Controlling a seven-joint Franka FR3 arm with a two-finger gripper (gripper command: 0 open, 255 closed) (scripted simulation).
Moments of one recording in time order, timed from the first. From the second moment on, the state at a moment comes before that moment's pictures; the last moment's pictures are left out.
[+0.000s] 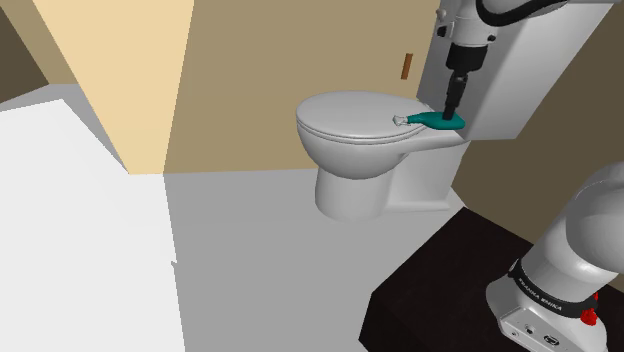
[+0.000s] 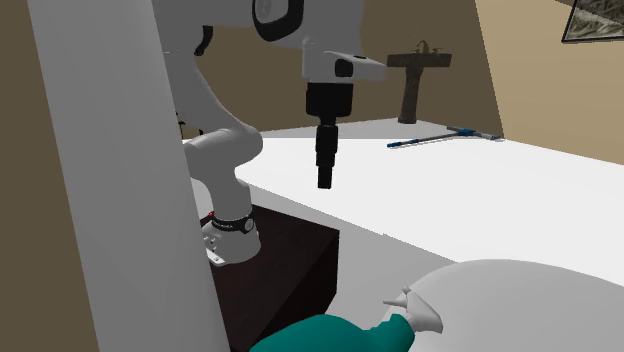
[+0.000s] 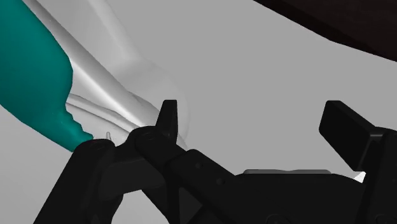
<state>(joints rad) 0.00 -0.64 -0.19 -2.44 -0.17 1.82 -0.53</state>
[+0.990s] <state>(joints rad) 0.05 -0.14 -0.48 -2.18 -0.12 2.14 -1.16</state>
